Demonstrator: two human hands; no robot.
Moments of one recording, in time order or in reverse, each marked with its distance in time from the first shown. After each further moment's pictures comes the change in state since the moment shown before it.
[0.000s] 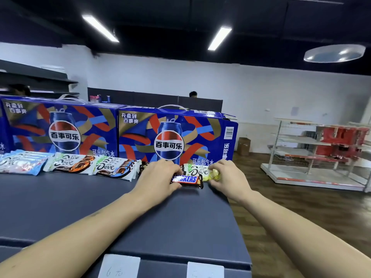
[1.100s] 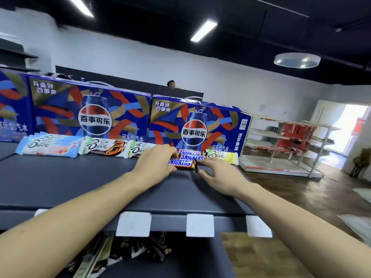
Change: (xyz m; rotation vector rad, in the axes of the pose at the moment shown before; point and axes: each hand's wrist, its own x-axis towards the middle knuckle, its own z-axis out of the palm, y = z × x) left_hand -0.063 -0.106 -0.058 -0.118 -0.065 -0.016; right_hand -0.047 -0.186 -0.015 -0.070 -0.166 0.062
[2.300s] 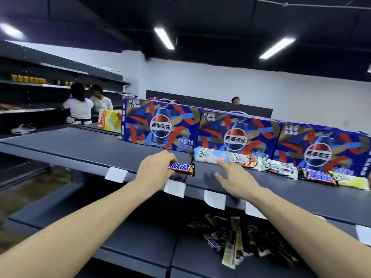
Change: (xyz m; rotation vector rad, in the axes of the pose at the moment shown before) left_hand -0.261 -0.285 -0.236 0.186 0.084 -0.318; right_hand 0.028 -0.402 0.049 0.045 -0.110 -0.085
